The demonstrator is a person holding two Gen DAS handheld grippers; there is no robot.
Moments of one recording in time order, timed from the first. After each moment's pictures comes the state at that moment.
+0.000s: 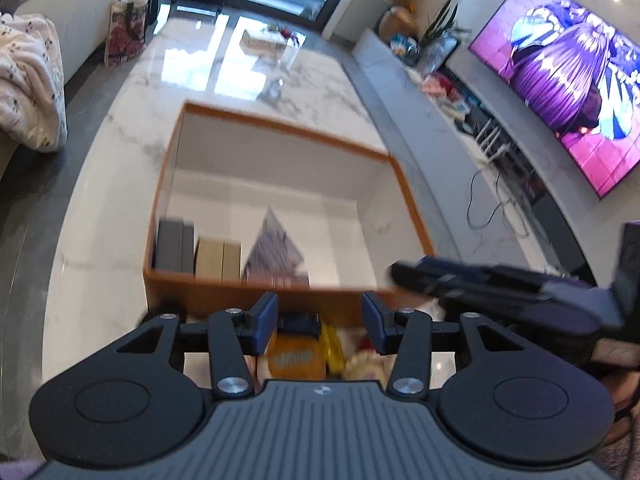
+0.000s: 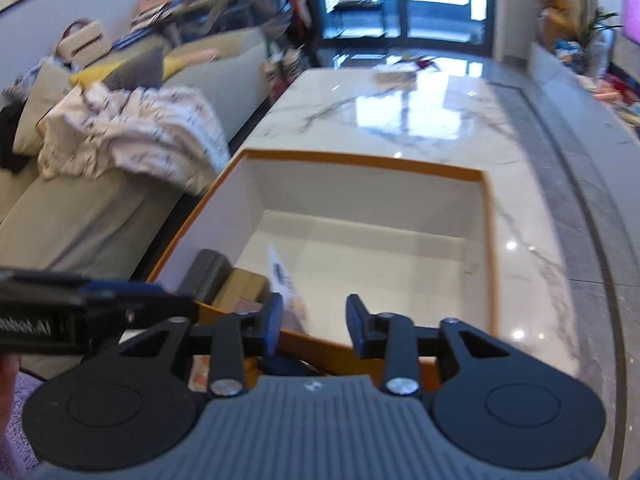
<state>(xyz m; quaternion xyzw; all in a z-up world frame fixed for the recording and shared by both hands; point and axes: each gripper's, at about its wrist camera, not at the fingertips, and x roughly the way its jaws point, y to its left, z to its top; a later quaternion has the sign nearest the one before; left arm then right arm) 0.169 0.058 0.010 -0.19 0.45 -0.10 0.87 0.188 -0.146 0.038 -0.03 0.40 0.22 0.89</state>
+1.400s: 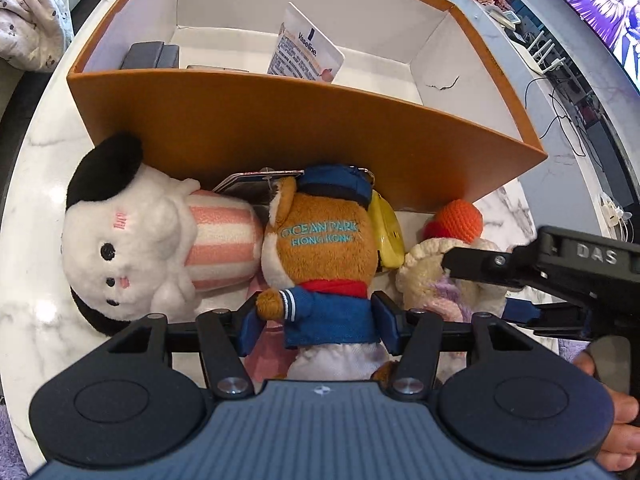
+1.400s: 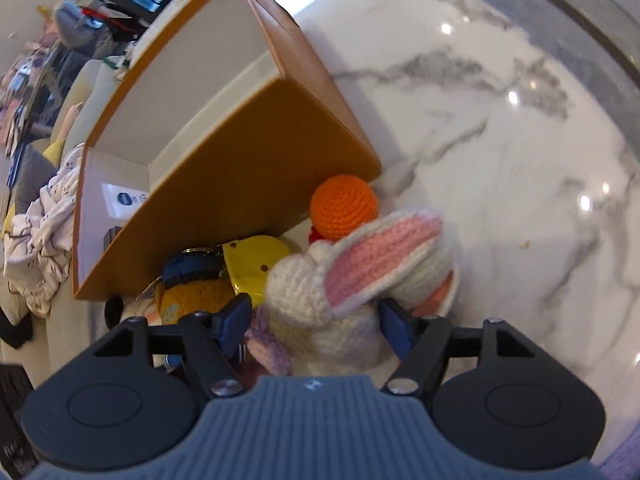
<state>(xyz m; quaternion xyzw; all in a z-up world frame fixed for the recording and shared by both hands) 0.169 0.023 -0.087 -0.15 0.57 -0.07 0.80 0.183 -0.231 -0.086 0.28 0.59 0.07 0.75</state>
